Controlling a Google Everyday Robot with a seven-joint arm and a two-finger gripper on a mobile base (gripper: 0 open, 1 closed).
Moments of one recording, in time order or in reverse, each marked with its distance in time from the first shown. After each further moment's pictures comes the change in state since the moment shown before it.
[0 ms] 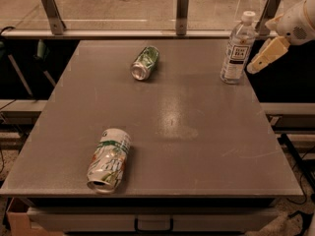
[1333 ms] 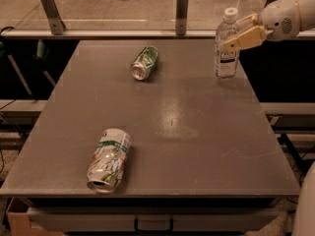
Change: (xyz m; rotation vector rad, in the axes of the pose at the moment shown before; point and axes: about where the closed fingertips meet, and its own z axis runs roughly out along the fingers) arm -0.092 0.062 -0.001 -0.358 -0.426 0.054
